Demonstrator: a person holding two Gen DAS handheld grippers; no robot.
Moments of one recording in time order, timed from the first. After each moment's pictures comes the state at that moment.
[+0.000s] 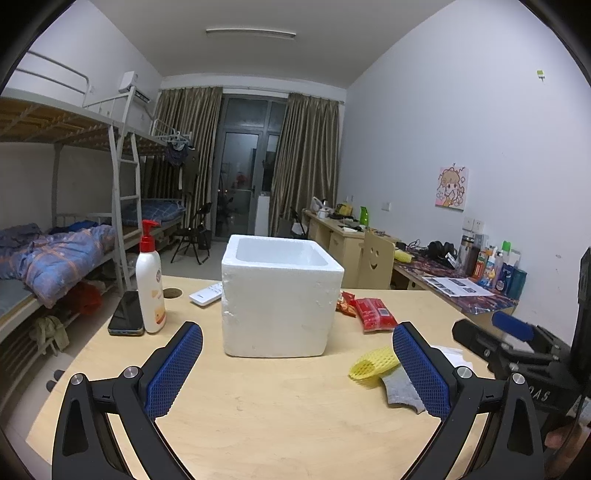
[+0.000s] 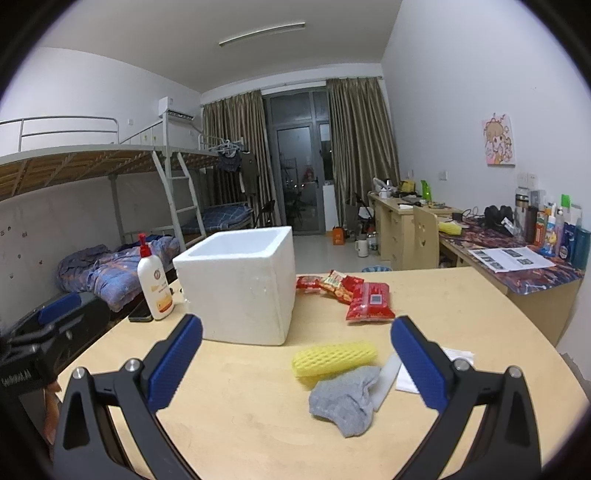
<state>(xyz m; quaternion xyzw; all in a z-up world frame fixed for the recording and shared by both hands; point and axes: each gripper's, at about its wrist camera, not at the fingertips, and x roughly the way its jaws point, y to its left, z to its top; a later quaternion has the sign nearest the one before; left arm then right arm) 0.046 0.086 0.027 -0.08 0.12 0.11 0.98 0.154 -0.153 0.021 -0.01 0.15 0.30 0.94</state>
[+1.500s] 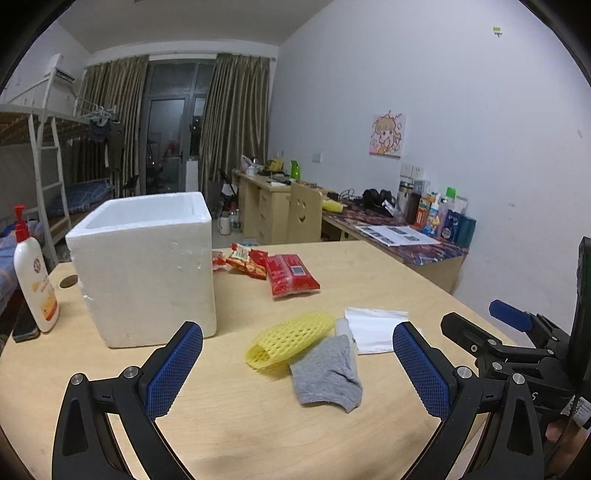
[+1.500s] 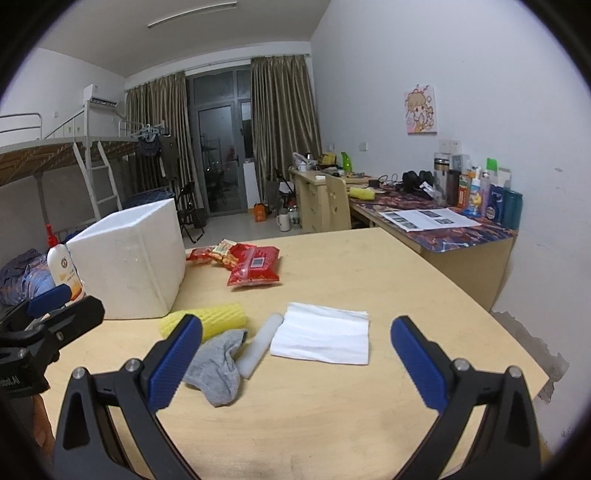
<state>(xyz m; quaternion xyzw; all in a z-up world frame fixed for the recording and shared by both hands) 0.150 0.003 -0.004 -0.05 0.20 -0.03 0.98 0.194 -0.238 -0.008 0.00 0.21 0.15 0.97</state>
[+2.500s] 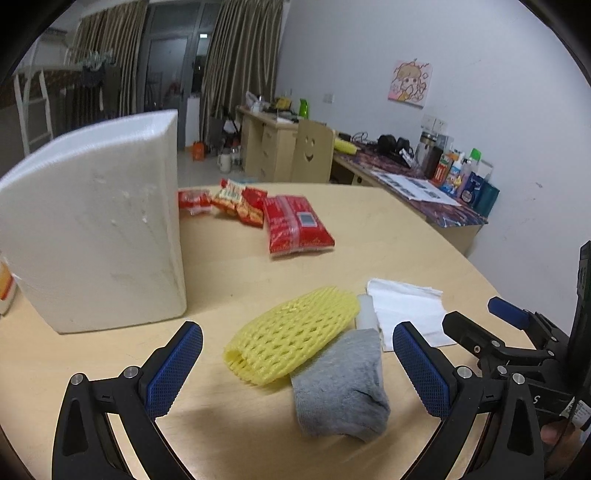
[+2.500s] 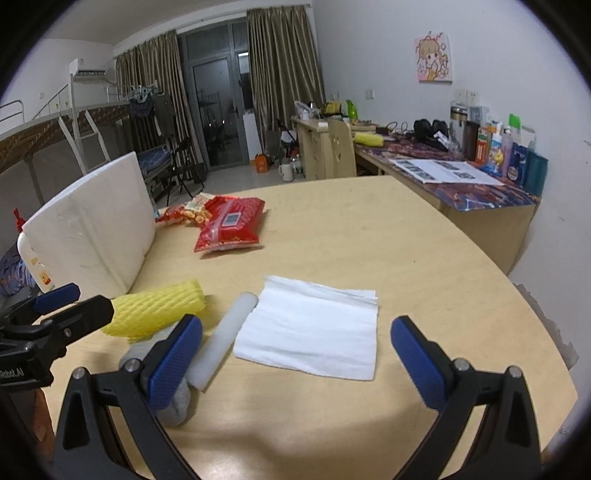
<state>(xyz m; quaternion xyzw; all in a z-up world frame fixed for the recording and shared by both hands) 0.256 0.007 -0.048 -0.09 0.33 -0.03 0.94 0.277 -0.243 -0.043 -0.01 0.31 0.16 0.94</state>
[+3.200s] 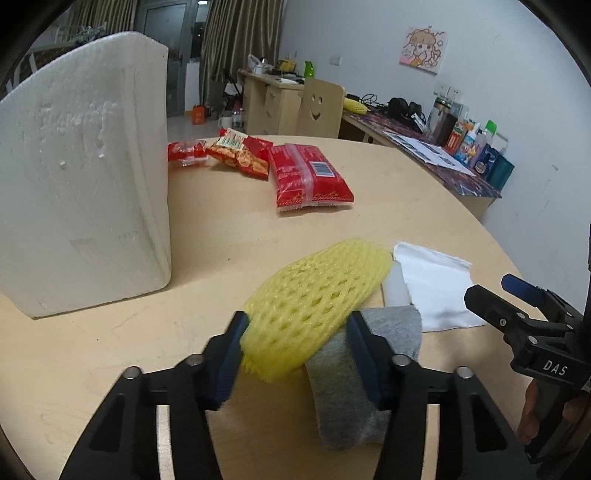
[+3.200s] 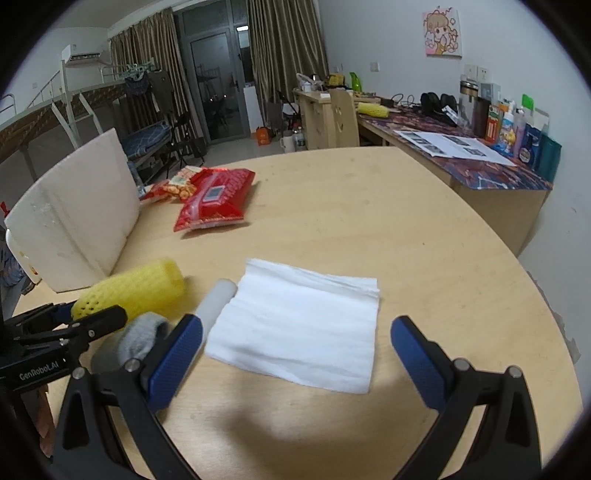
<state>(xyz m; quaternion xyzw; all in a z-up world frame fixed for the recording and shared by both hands) 0.286 0.011 -0.086 -0.09 0.40 -0.03 0.91 0.307 -0.245 -0.059 -0.02 0.37 0.16 0.91</state>
